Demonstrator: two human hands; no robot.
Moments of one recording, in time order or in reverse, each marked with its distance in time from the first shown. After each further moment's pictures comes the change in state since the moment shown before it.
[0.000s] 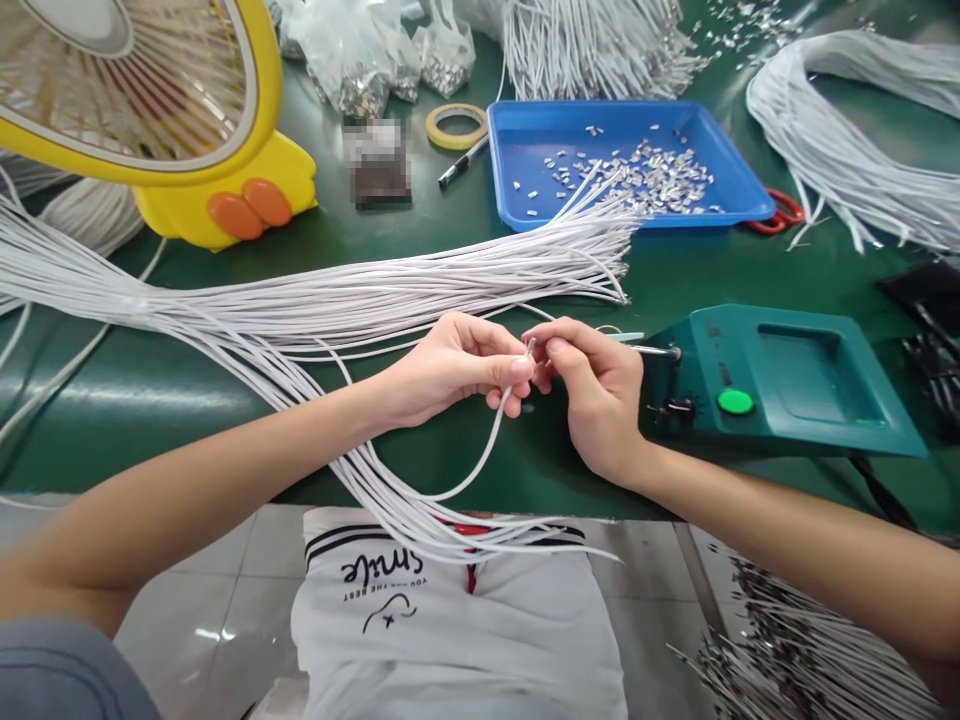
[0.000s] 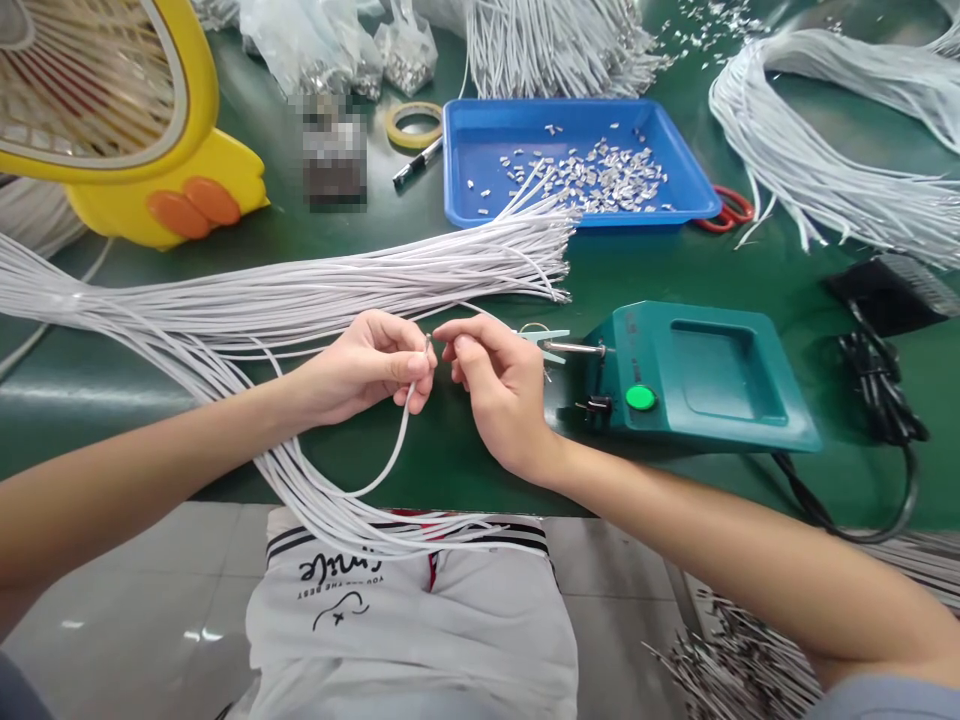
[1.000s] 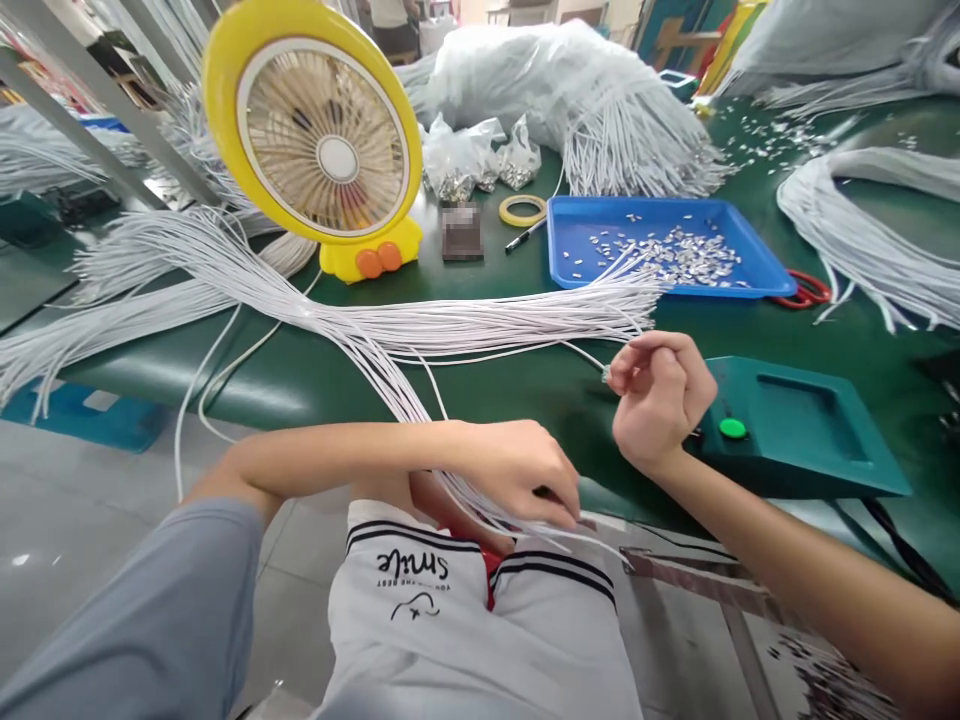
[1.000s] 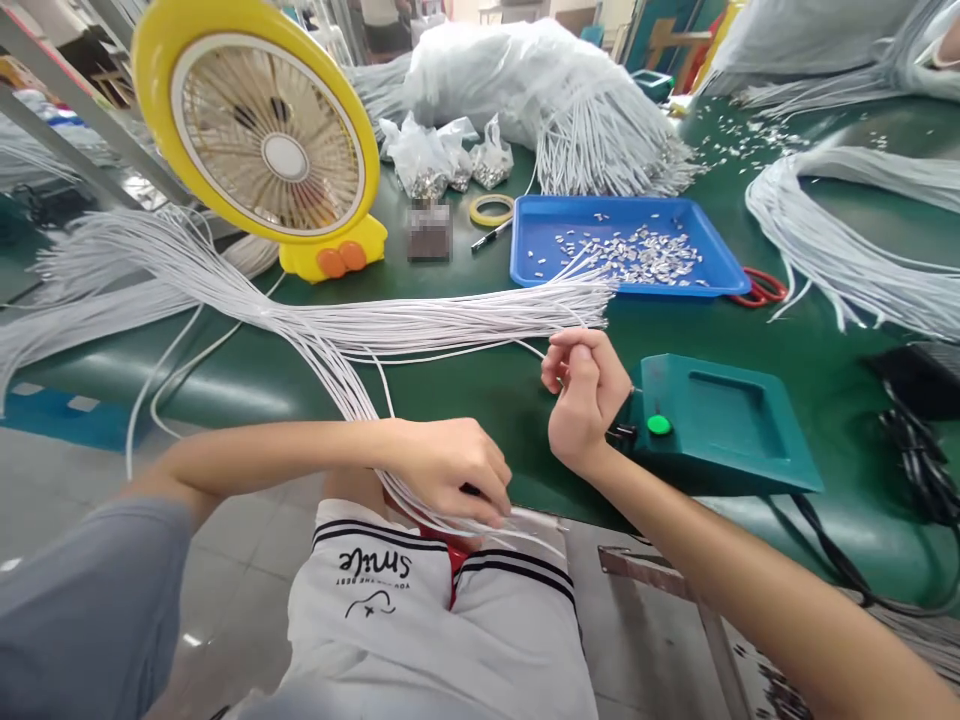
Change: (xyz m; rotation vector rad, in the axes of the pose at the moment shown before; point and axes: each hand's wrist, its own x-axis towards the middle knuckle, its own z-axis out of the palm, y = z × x) left_hand -0.026 -0.020 0.031 1.218 -0.637 0.488; right_hand 0.015 -0.001 -0.005 0.266 0.252 -0.298
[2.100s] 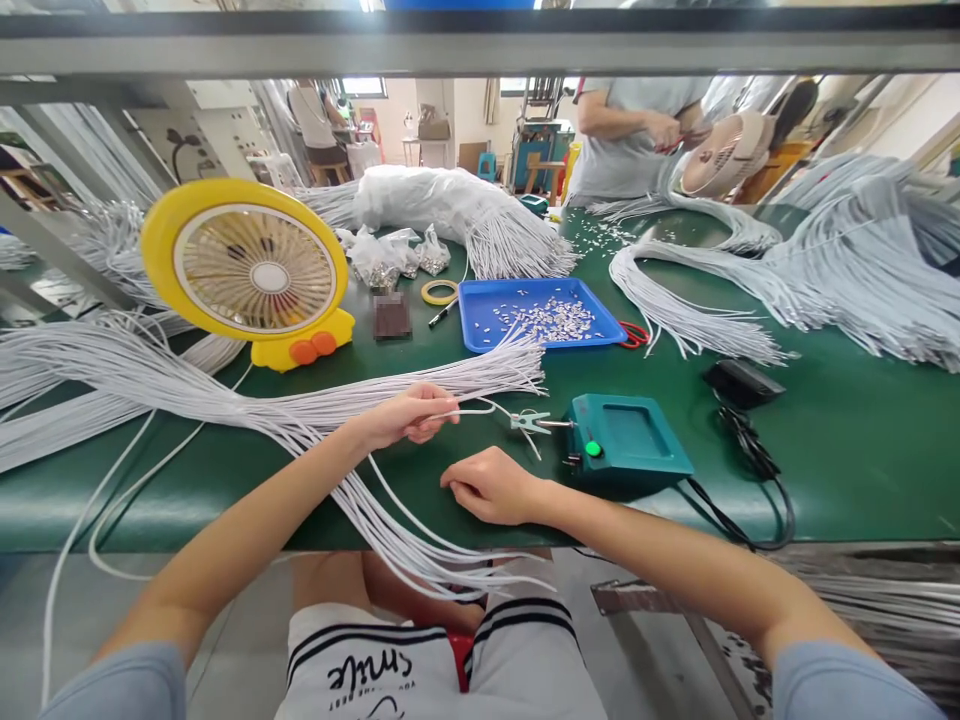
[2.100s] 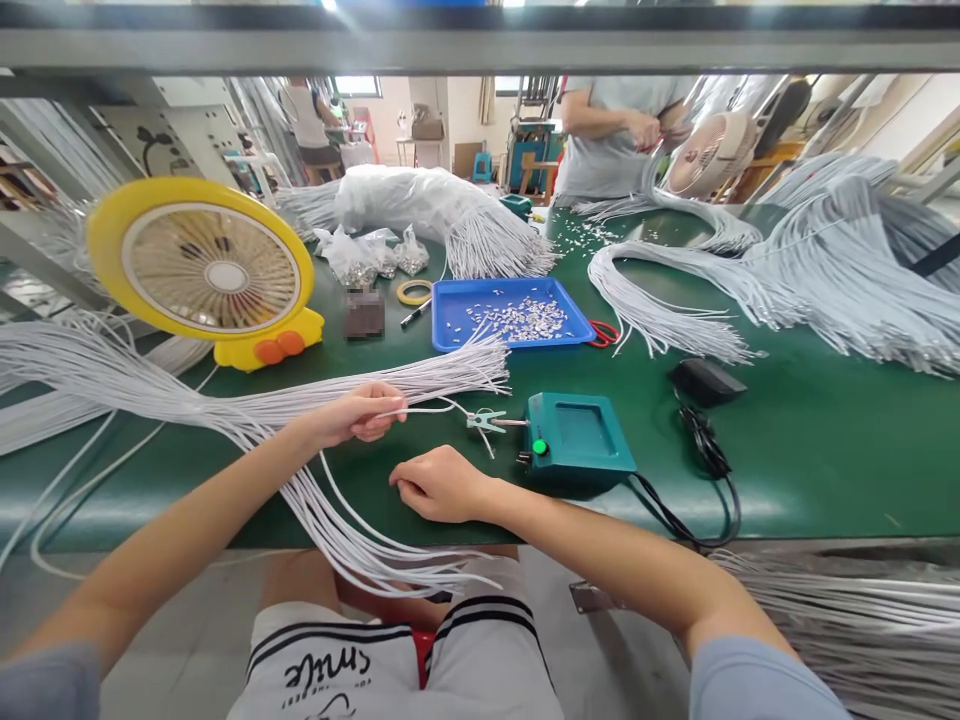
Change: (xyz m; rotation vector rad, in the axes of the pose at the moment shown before) left_hand -0.016 -0.031 -0.077 -0.561 0.345 -0.737; right_hand -0.027 -0.003 -0.004 -0.589 -1.096 -0.096
